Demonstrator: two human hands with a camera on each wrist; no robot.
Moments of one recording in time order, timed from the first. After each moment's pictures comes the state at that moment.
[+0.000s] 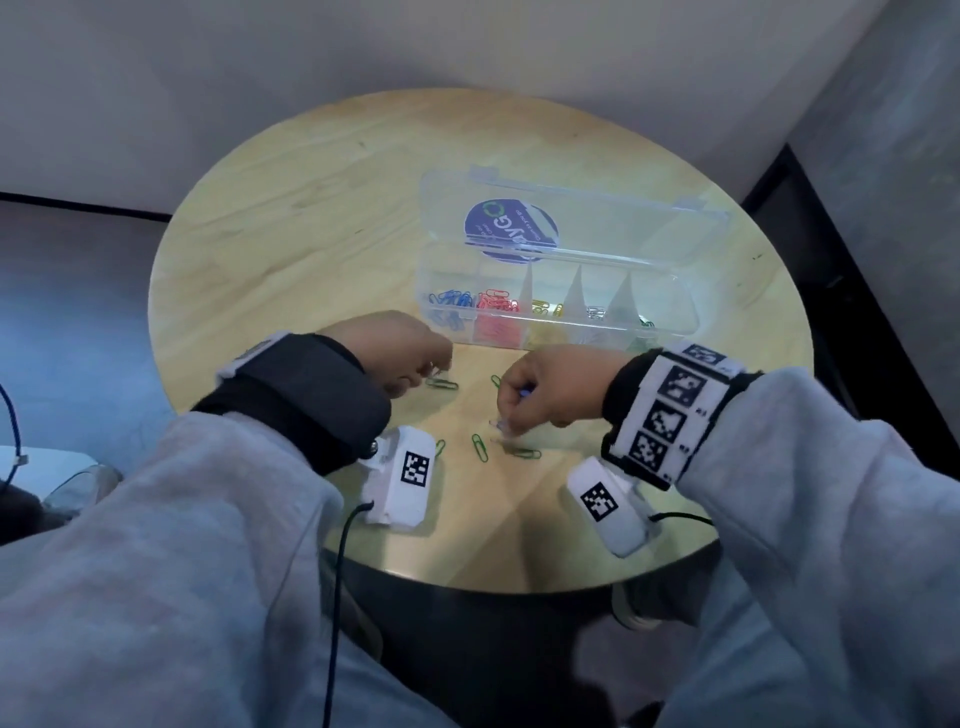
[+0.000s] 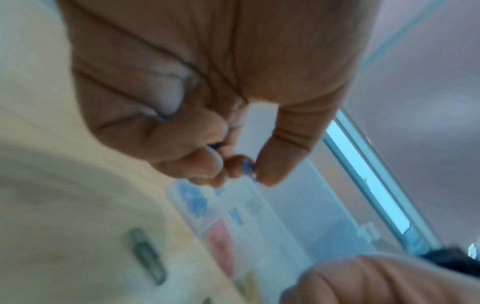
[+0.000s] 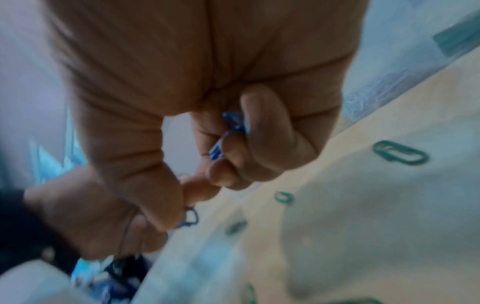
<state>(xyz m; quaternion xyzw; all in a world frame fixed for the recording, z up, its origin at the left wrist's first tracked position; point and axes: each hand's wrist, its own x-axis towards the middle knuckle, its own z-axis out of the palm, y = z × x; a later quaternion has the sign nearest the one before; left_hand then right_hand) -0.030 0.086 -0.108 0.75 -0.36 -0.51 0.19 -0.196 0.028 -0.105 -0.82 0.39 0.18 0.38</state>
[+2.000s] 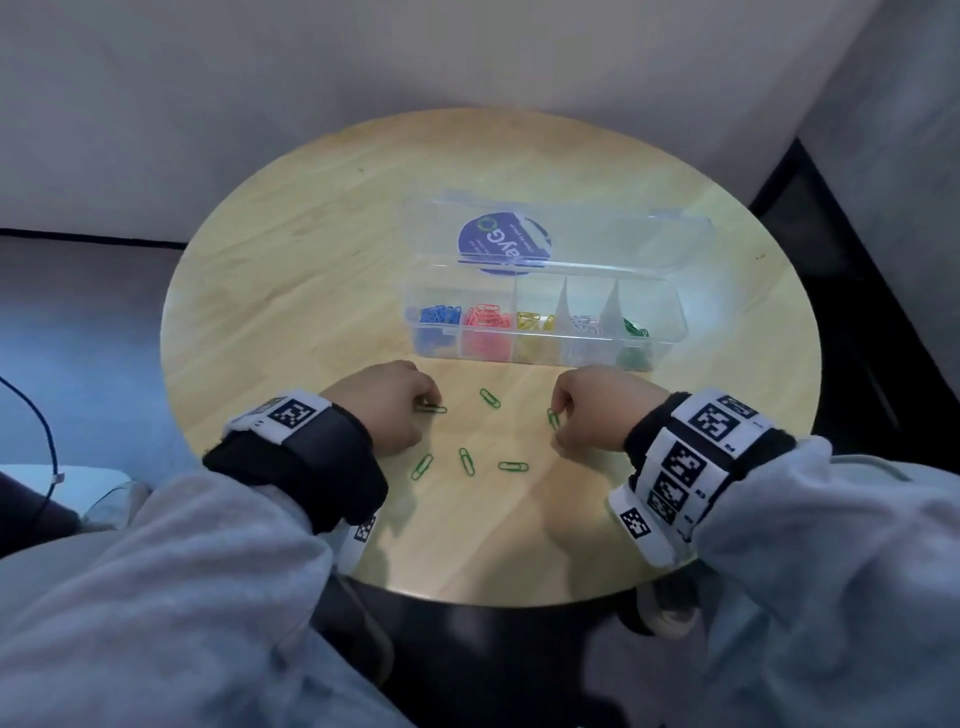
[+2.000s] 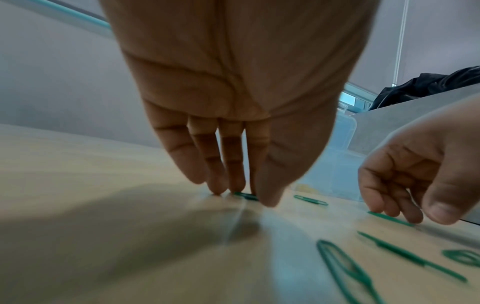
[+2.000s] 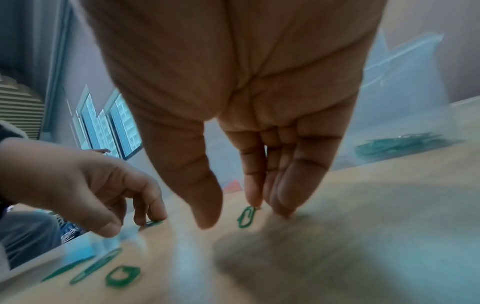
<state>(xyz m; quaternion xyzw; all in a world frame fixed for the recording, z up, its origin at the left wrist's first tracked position) -0.040 0.102 -0.135 0.76 -0.61 -0.24 -0.02 -0.238 0.016 -0.130 -0.83 0.49 0.16 0.21</state>
